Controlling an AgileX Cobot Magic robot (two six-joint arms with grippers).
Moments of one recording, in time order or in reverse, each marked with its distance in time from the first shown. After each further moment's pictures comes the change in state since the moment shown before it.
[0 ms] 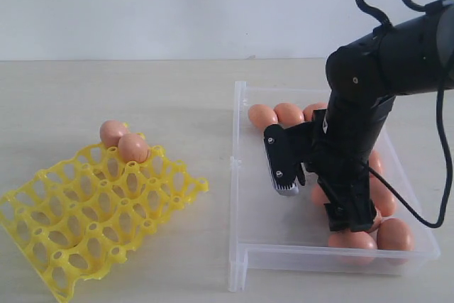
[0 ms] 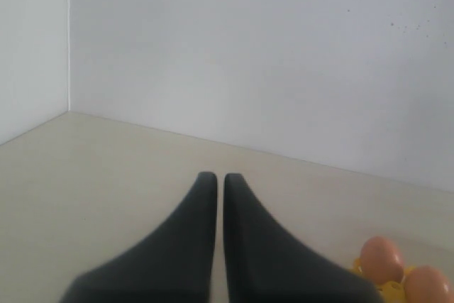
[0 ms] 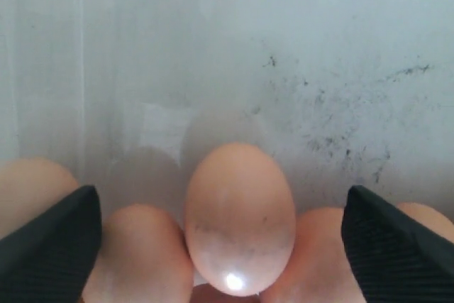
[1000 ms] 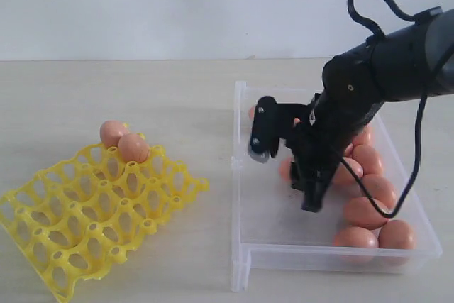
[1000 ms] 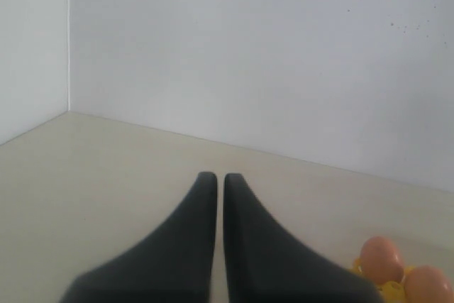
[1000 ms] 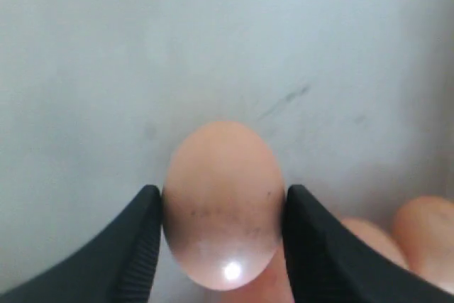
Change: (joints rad) left arm 0.000 0.000 0.000 0.000 0.000 0.000; right arm 0.000 0.030 0.002 -0.010 -0.229 0.279
